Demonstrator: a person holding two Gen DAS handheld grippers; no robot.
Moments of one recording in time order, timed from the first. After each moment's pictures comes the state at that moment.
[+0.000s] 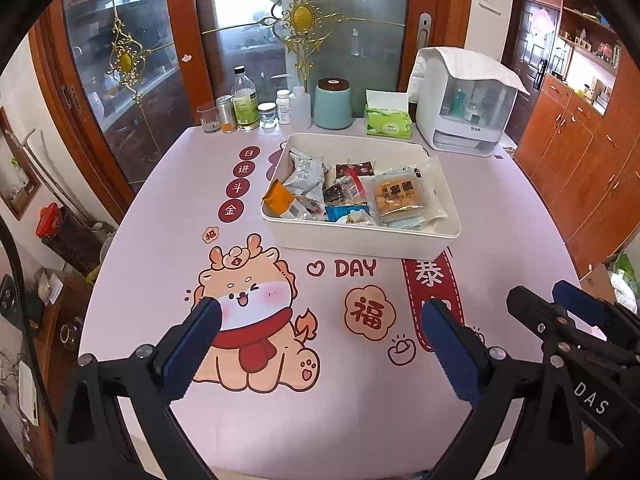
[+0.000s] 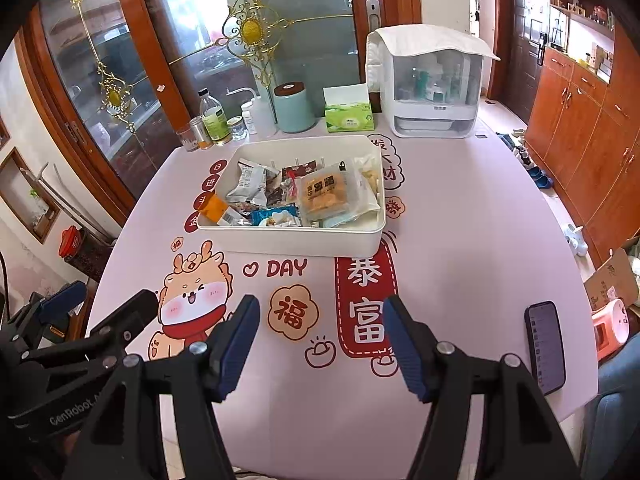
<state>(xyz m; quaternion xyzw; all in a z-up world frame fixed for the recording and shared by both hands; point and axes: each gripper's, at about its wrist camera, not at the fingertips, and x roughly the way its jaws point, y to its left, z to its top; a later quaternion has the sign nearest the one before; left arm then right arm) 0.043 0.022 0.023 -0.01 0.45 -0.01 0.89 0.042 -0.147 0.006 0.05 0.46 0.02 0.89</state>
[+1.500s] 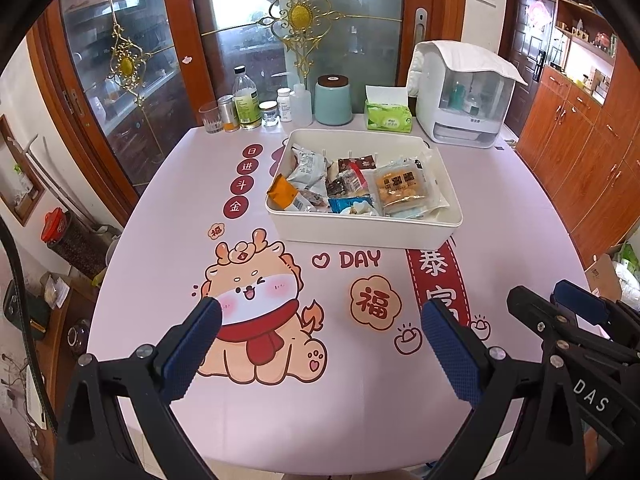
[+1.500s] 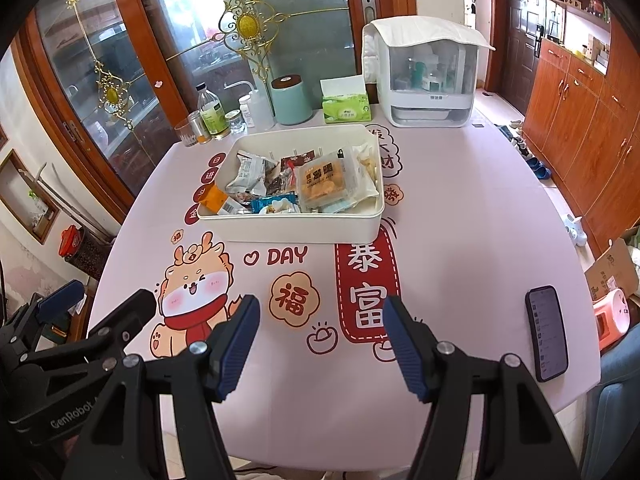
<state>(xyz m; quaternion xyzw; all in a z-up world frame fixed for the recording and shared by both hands) 0.029 0.025 0.020 0.01 0.45 -0.01 0.89 0.024 -0.147 0.004 0.06 0.46 0.02 0.88</state>
